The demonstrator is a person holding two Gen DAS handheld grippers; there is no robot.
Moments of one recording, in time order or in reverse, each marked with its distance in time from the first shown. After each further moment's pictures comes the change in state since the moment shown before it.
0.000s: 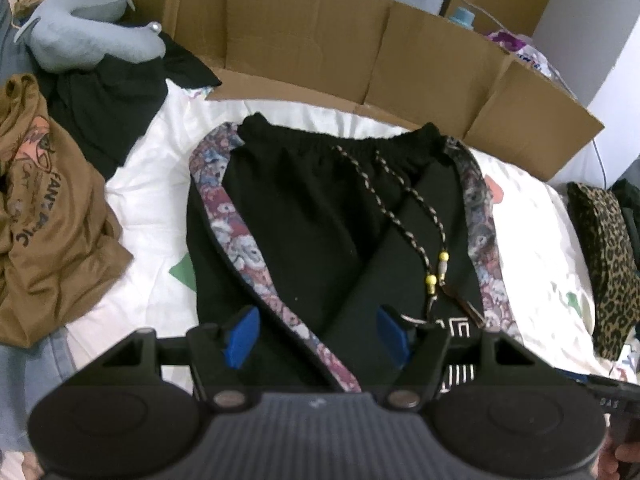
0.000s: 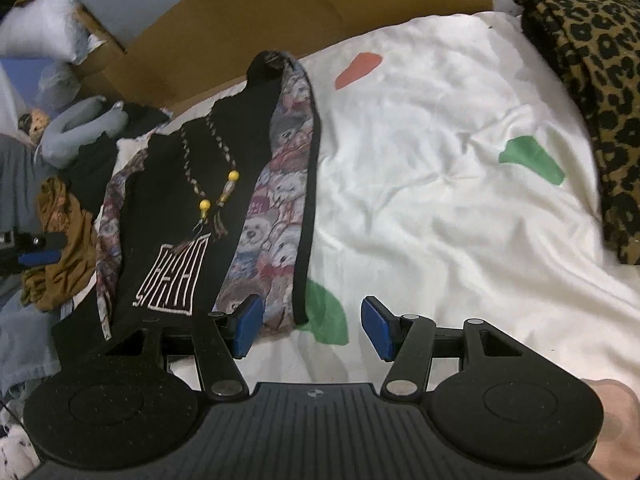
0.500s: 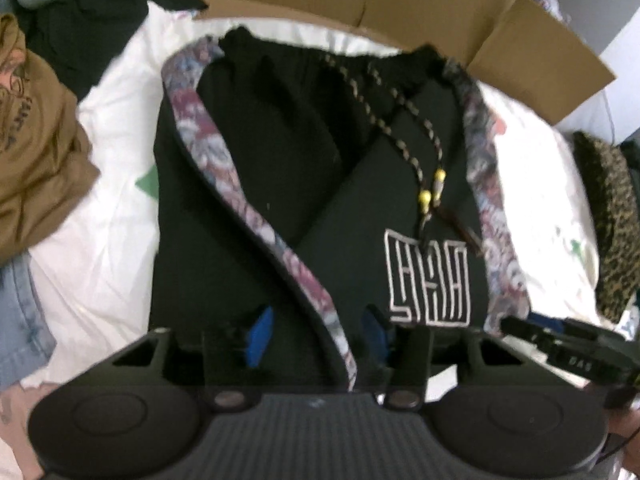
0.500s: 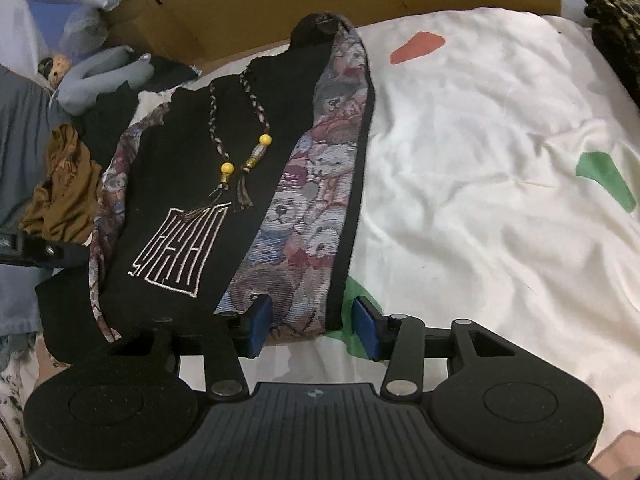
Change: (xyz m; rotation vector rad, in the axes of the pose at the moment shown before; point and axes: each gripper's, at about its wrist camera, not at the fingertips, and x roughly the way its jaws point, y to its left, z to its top) left arm 0.033 -0.018 -0.033 -0.017 0.195 -0.008; right arm 0.039 0.026 0.001 -0.148 0.061 0.034
